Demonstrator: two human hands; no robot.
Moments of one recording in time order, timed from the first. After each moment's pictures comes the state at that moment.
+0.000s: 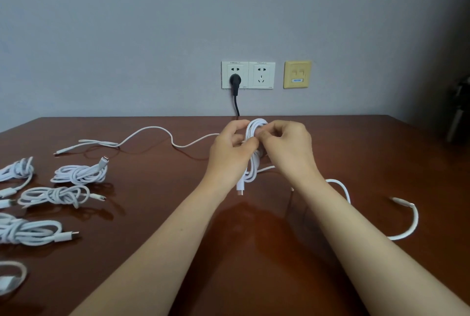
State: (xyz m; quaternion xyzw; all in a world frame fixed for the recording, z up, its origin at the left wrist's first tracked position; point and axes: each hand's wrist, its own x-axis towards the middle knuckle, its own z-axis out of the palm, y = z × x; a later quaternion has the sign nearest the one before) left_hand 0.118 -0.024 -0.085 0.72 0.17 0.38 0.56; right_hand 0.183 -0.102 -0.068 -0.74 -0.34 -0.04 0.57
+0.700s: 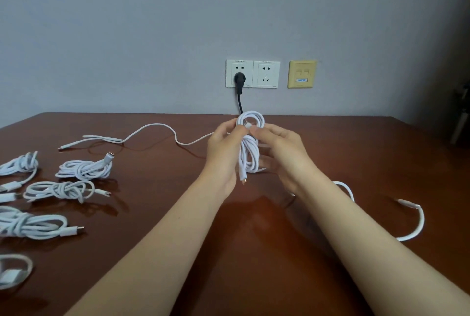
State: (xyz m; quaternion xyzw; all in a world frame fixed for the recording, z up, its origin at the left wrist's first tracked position) left_hand 0.116 -0.020 -0.080 0.52 0.18 0.38 0.74; right_hand 0.177 -0.095 -0.071 -0.59 -0.29 0.26 0.71
